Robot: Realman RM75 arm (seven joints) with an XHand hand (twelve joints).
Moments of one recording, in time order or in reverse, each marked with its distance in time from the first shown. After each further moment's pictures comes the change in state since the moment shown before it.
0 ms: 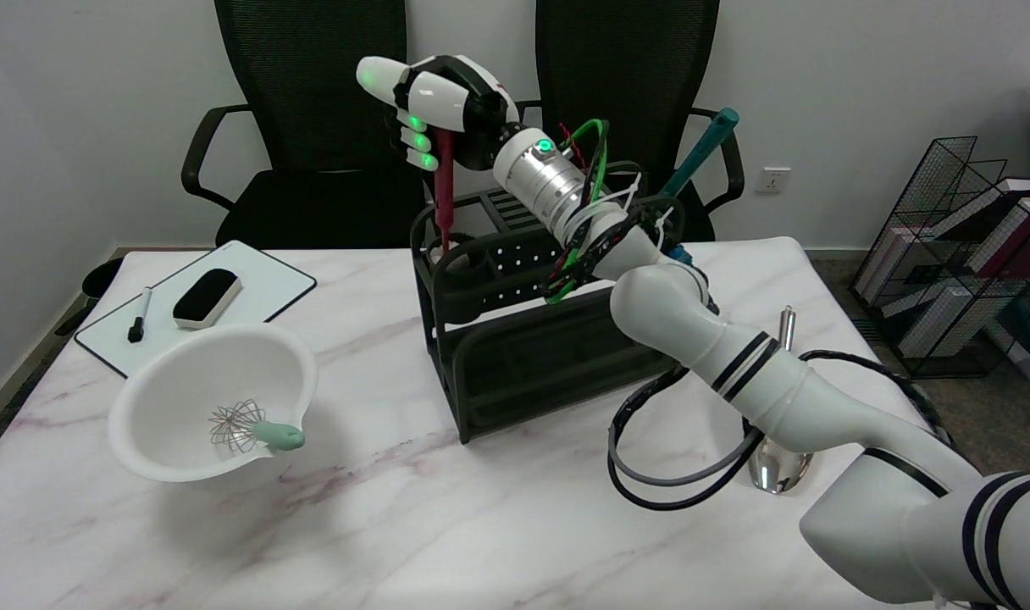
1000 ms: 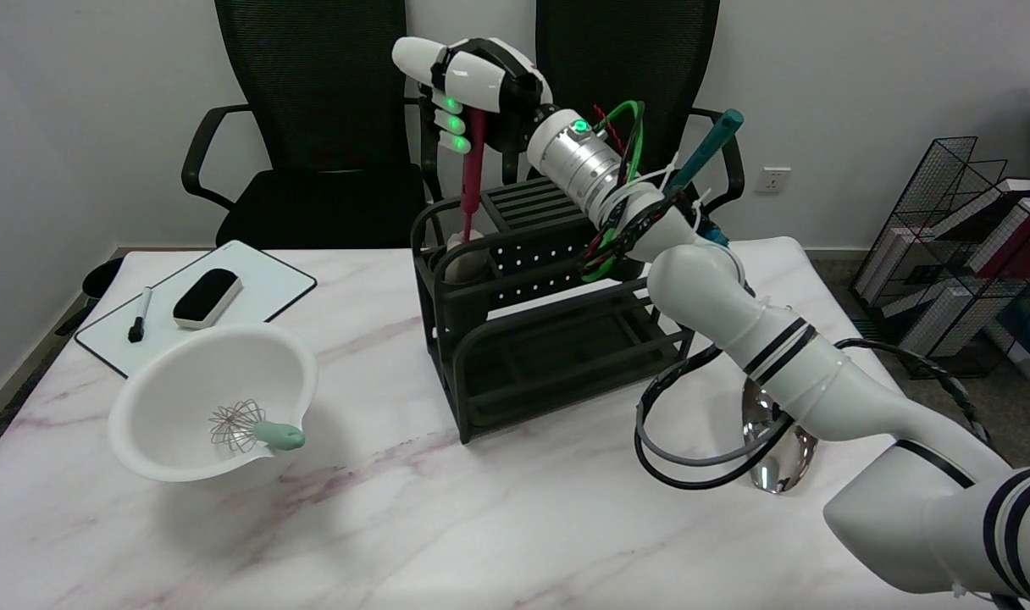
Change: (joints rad) arm -0.002 0.077 0.052 0.056 0.040 -0.065 0.002
